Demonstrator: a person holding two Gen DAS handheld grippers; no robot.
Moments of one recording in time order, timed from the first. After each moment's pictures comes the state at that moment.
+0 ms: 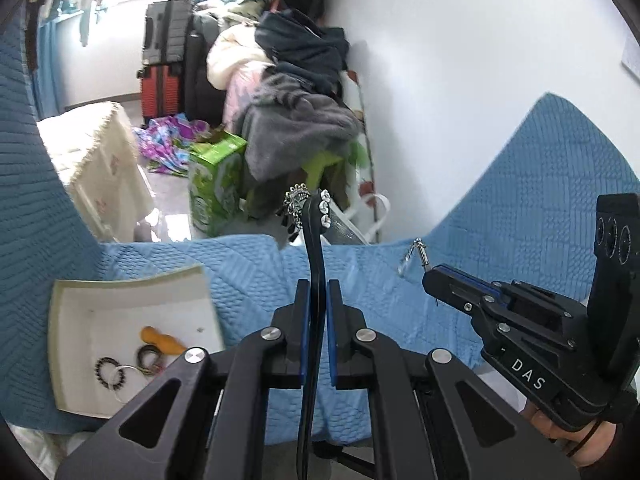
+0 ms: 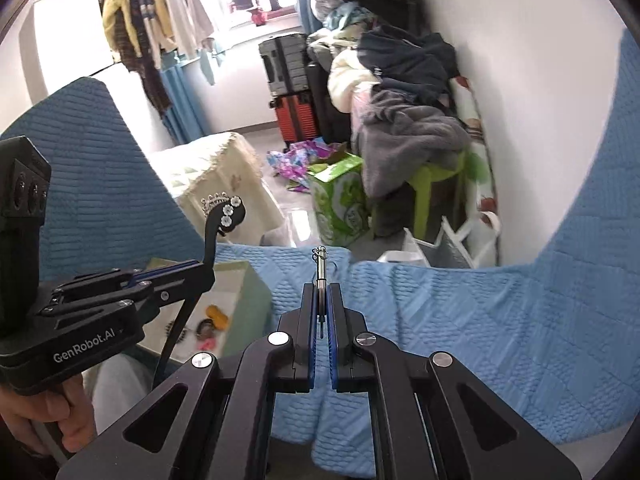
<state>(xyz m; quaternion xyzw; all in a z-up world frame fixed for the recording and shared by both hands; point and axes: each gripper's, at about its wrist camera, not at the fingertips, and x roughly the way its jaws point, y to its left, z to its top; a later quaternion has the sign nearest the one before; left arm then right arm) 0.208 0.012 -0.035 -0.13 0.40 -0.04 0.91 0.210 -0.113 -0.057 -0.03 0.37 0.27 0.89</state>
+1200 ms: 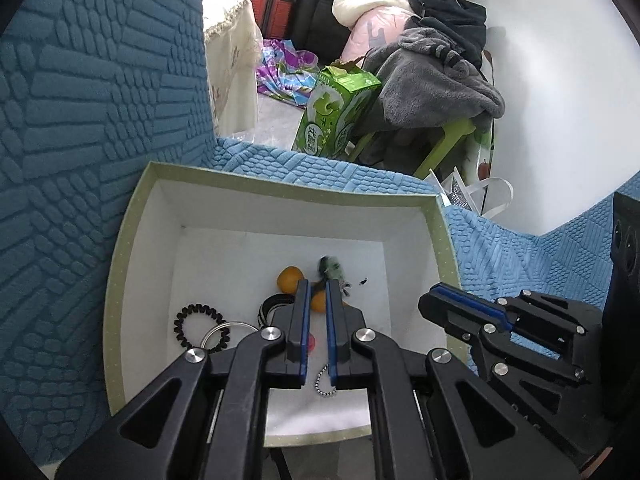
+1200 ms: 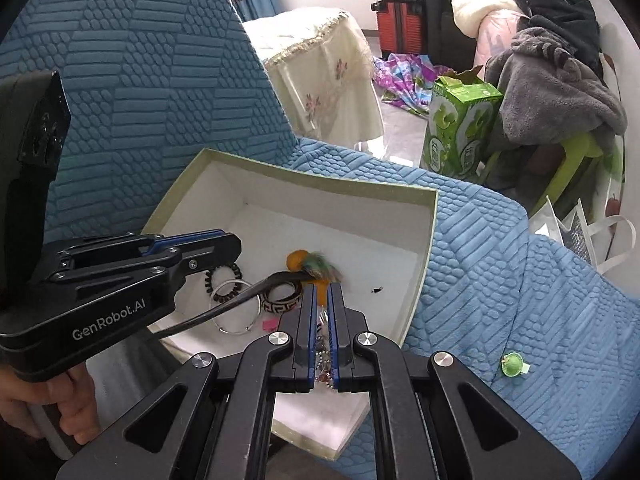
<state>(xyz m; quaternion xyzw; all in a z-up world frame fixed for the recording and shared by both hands) 0.199 0.164 -0.163 -0.21 0.48 0.08 0.85 0.223 0.069 -0.190 -0.14 0.48 0.38 0.78</state>
